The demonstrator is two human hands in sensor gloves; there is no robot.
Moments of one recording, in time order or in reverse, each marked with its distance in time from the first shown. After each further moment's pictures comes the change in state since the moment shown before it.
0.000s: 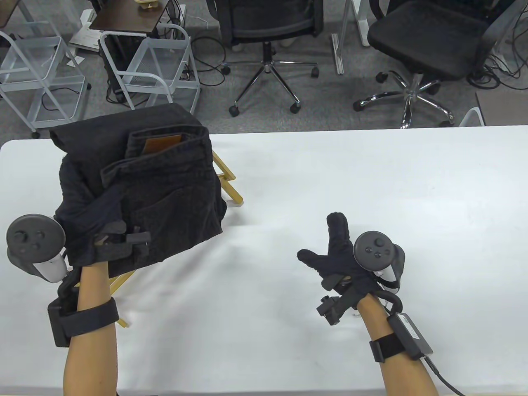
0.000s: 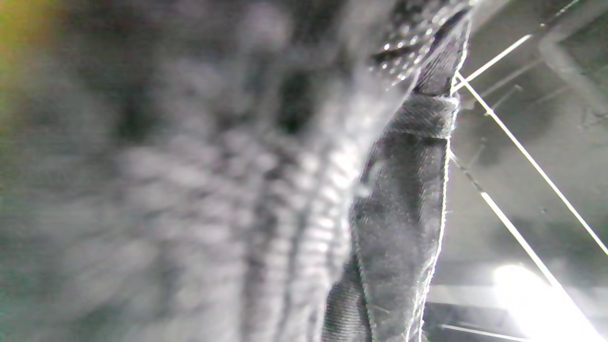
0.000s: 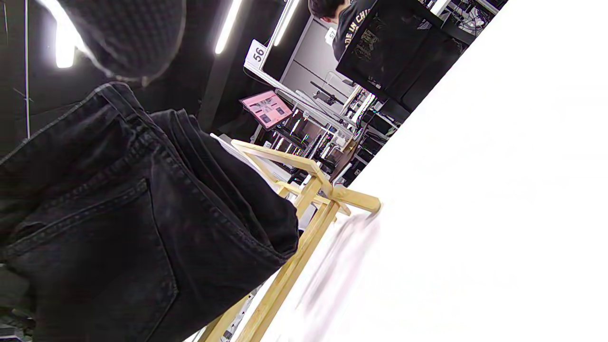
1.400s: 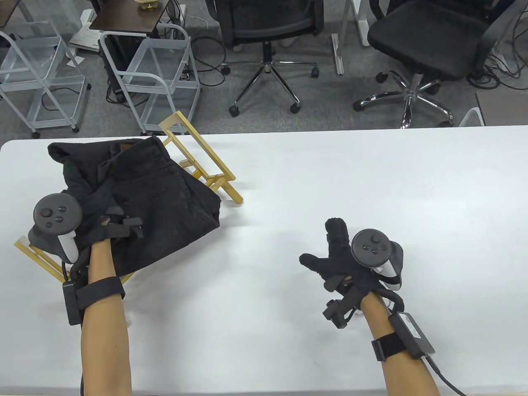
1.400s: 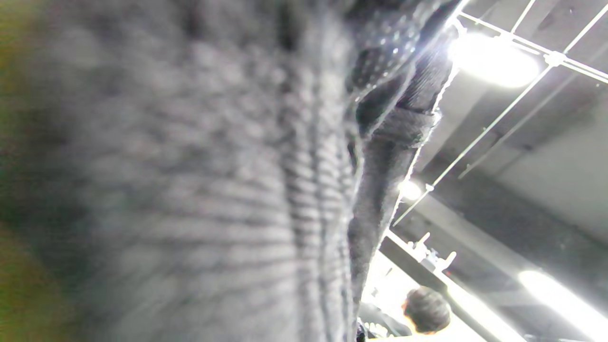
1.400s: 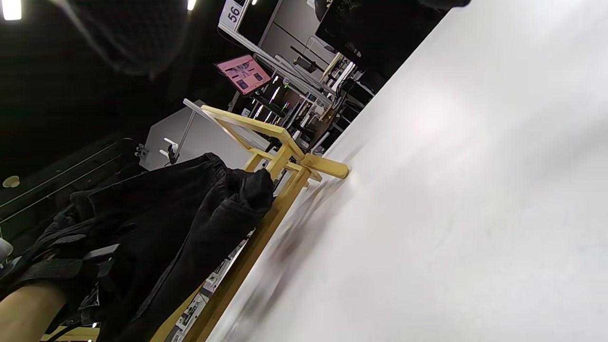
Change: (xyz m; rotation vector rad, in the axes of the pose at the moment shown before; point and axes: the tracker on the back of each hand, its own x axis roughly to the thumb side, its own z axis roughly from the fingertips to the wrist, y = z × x) left_hand -0.096 -0.031 -0.011 0.065 0.272 -0.351; right_hand -0.009 0.003 -0.001 0.118 0.071 0.044
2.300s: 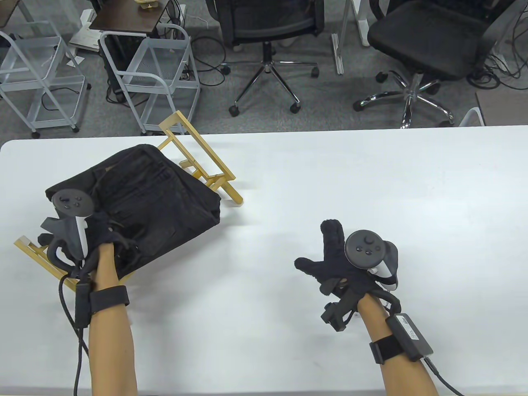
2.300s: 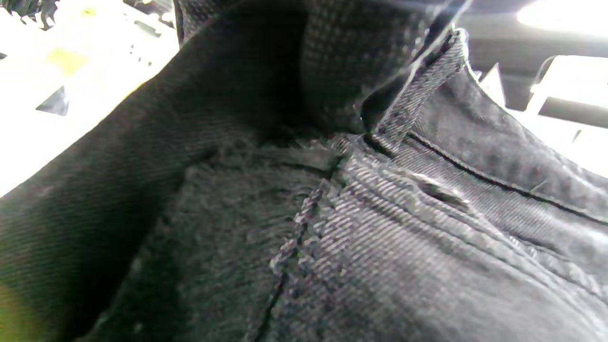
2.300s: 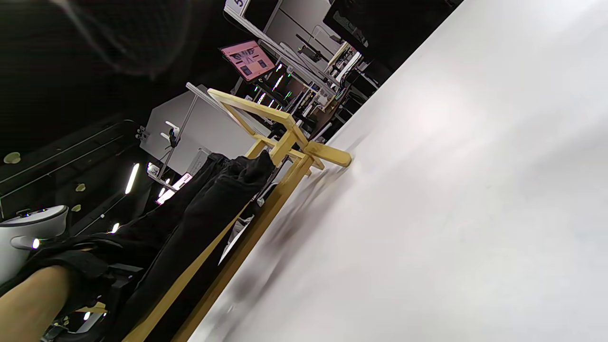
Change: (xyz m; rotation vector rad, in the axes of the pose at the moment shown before) left_hand -0.023 -0.012 0.010 -0.144 0.472 -0.530; right_hand 0.006 0.008 0.000 0.022 -0.011 0.059
